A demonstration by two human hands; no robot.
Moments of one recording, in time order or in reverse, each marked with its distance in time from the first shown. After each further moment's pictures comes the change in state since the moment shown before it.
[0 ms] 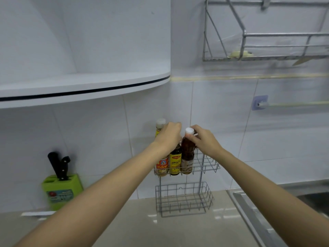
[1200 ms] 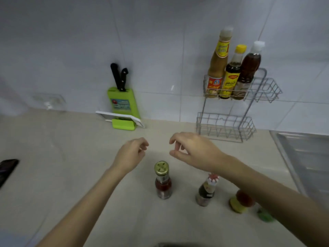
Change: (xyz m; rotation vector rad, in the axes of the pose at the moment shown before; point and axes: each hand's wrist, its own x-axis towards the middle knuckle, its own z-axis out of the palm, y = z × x) left_hand -0.363 -0.174 0.079 -0.200 -0.099 -0.560; right_hand -0.233 -0.114 0.143 -0.184 -0.589 -0.445
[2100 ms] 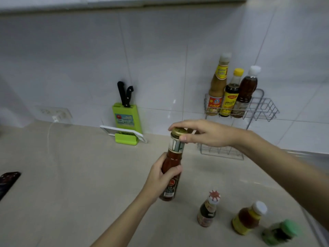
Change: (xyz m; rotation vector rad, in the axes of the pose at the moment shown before) left_hand -0.033 0.081 0.030 -1.058 -0.039 0.099; right_hand 0.043 0.019 -0.089 0.267 -0.212 -0.144
